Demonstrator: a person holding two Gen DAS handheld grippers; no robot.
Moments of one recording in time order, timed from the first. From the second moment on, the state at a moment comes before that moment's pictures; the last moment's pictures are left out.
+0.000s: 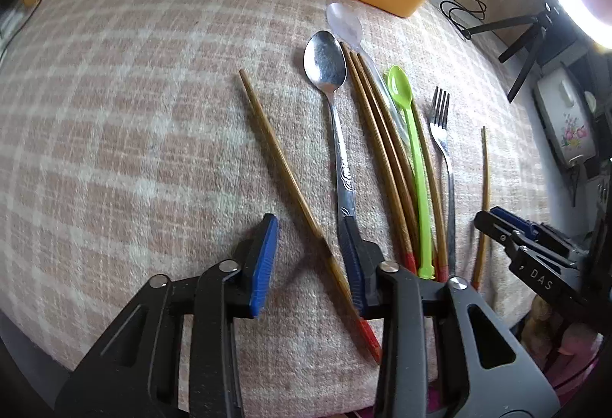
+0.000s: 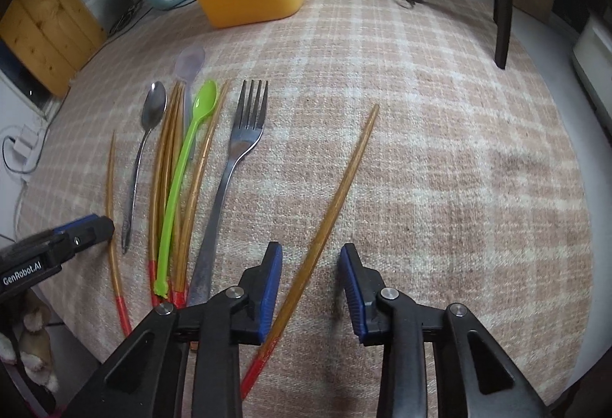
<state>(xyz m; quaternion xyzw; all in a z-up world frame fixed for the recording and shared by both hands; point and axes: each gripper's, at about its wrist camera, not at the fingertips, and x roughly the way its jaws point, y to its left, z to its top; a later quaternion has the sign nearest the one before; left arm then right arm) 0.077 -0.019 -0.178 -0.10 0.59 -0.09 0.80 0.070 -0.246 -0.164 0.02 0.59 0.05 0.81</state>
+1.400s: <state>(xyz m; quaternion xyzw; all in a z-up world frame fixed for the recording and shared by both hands) 0.082 -0.014 -0.180 -0.07 0.56 -0.02 0.82 0.096 -0.279 -0.168 0.00 0.62 0.12 0.78</state>
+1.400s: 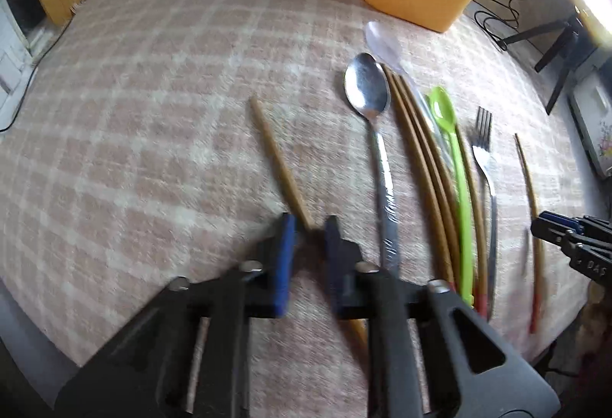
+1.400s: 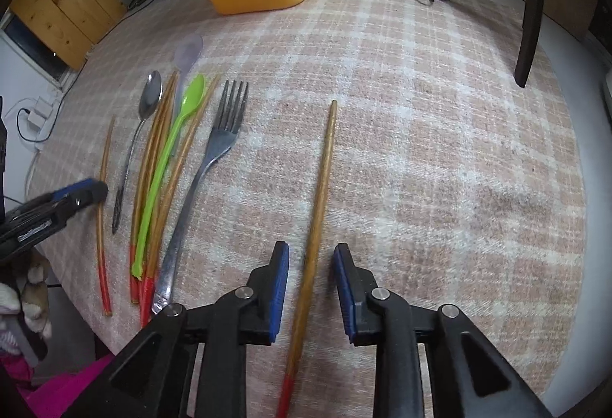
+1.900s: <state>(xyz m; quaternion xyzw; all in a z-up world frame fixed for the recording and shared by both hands) 0.083 0.031 -0.167 -0.17 0.57 -0.02 0.81 0.118 -0.298 -0.163 0.07 0.62 0.17 0.76</state>
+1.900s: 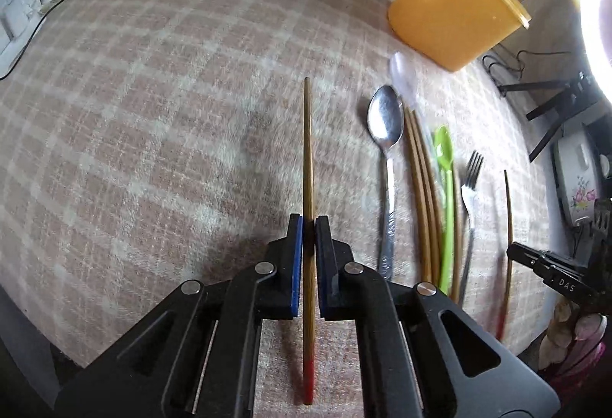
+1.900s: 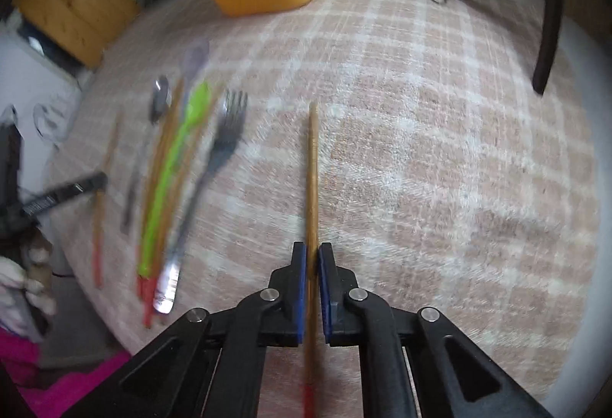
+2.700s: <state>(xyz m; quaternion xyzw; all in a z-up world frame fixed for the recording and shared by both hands) 0.134 0.019 -0.056 -0.15 0.43 -0.12 0.88 0.110 -0.284 -0.057 0.12 0.46 0.13 0.87</state>
